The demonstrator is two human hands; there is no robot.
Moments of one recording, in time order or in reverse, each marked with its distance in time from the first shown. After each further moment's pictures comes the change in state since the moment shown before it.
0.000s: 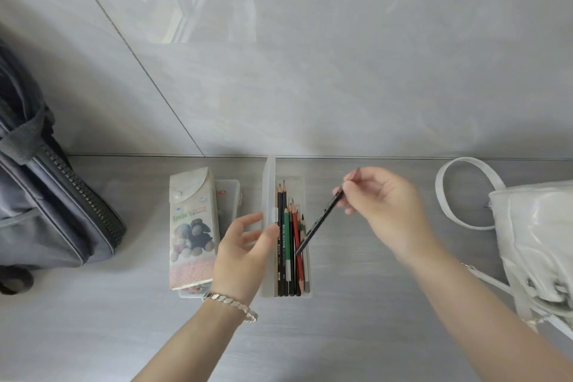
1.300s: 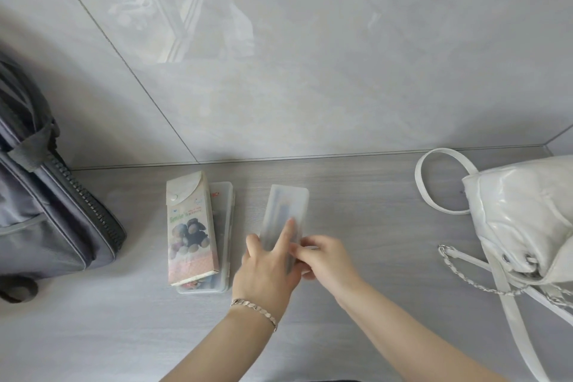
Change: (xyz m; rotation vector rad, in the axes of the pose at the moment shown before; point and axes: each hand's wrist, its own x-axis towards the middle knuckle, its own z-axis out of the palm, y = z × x) left_hand -0.027 -0.032 0.032 1.141 -0.112 0.295; right_hand -0.050 0.076 0.037 -0.146 -0.076 0.485
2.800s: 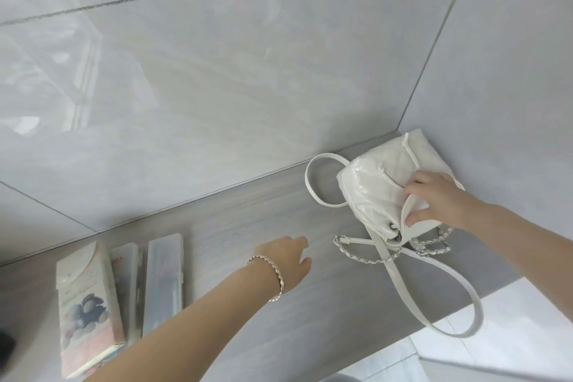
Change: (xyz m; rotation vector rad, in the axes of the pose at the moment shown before) left_hand 0.024 0.159 0.011 0.305 -0.338 0.561; right_hand -0.064 0.033 -0.350 -1.143 0.408 -0.311
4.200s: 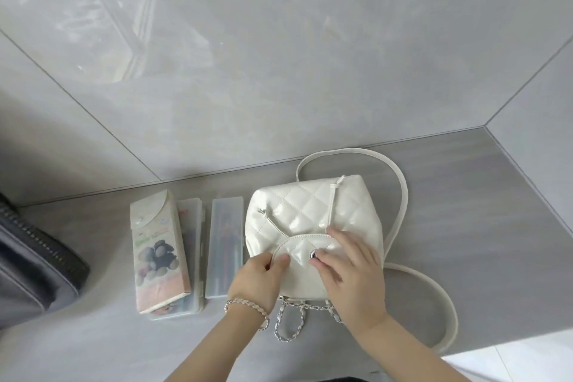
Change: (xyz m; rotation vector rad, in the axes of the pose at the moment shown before) left_hand -0.064 -0.117 0.069 -0.881 0.366 -0.548; right_hand -0.015 -0.261 0.152 0.311 0.599 -0.167
